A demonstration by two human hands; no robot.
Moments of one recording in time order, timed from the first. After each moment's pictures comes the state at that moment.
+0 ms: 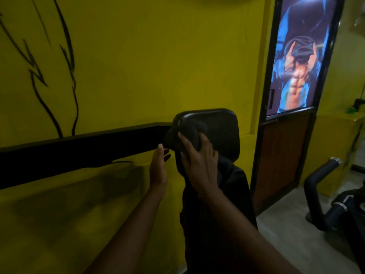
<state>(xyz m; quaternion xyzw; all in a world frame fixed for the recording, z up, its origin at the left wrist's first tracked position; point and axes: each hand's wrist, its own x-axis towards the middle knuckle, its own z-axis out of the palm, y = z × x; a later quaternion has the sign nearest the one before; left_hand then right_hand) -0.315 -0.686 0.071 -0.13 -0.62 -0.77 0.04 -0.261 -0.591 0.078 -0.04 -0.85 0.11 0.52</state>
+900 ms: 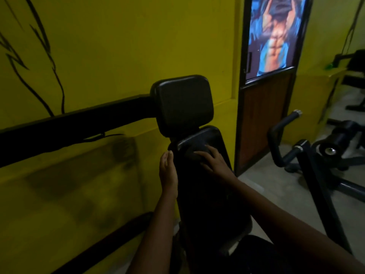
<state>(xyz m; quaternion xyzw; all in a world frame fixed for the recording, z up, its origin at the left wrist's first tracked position) -0.174 -0.675 0.008 -0.05 -0.67 -0.74 0.00 -0.137 -0.517 -0.027 -0.03 -0.94 0.25 0.24</state>
